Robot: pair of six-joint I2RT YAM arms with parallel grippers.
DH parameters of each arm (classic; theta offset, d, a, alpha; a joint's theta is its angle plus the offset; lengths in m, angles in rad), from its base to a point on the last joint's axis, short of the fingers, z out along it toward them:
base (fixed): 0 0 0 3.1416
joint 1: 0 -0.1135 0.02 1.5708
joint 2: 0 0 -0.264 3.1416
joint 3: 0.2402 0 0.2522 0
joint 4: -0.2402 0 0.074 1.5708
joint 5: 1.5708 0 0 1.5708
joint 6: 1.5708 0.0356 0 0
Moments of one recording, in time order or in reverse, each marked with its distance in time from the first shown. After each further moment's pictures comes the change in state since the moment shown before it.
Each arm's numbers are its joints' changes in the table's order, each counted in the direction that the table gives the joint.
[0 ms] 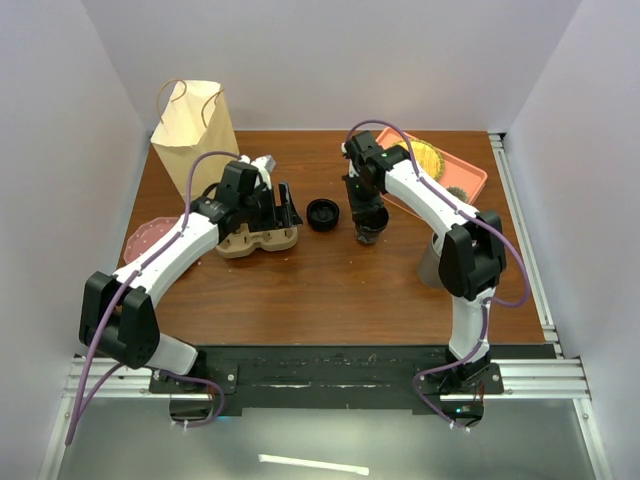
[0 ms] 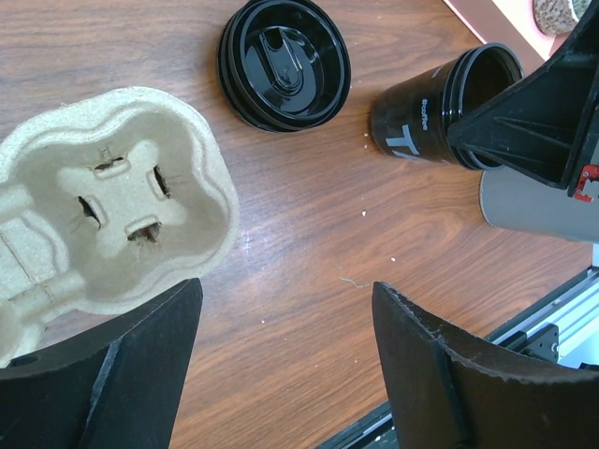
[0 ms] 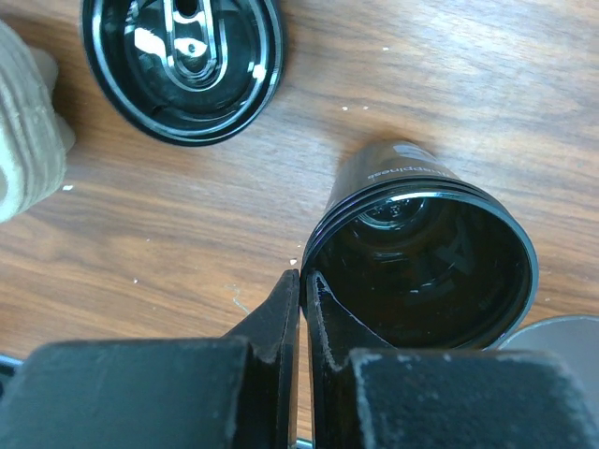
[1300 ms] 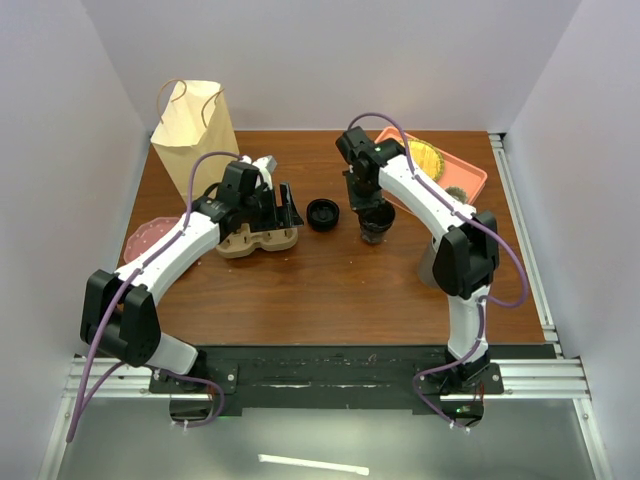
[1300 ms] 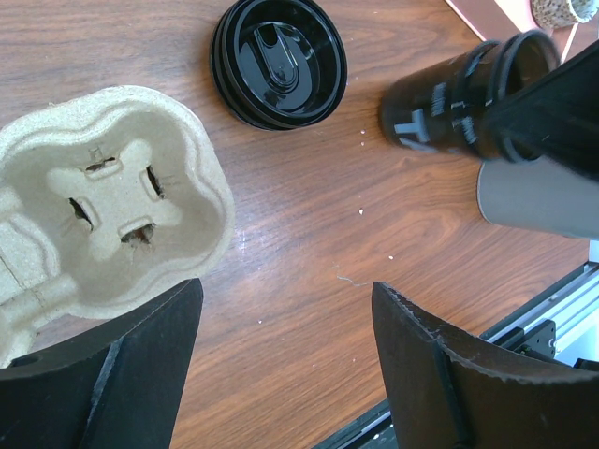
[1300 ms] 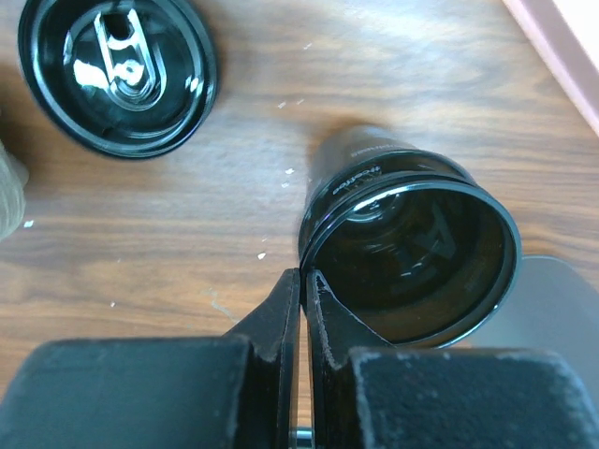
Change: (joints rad) left arm 0.000 0.012 0.000 0.007 0.016 0.000; right arm -0.039 0.034 0.137 -0.147 0.203 0.093
